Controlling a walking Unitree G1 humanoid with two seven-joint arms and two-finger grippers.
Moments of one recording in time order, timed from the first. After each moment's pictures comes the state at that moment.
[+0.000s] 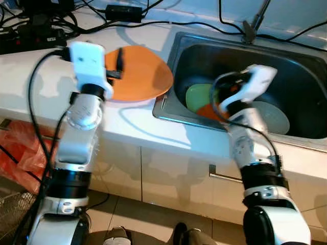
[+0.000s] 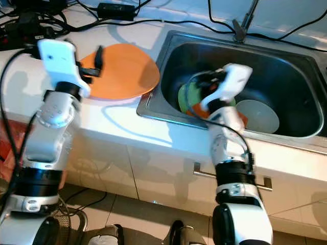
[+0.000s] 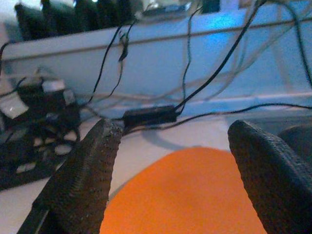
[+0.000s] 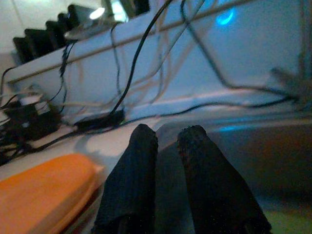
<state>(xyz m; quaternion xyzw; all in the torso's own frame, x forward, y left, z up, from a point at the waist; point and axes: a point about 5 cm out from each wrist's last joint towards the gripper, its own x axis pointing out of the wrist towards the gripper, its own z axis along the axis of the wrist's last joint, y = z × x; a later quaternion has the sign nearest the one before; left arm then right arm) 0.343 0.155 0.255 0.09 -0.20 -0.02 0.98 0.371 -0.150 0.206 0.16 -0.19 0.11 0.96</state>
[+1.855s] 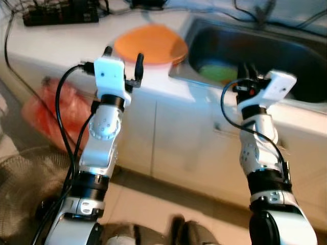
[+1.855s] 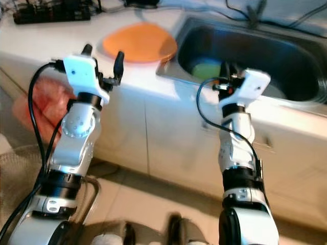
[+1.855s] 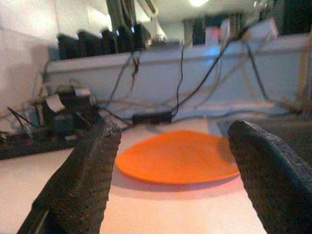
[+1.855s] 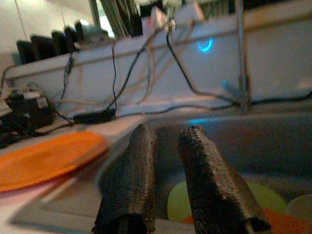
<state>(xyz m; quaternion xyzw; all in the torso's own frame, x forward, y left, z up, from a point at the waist) 0.346 0.128 0.233 0.06 -0.24 -0.04 0.97 0.363 -0.174 0.194 0.11 -0.21 0.02 0.97</state>
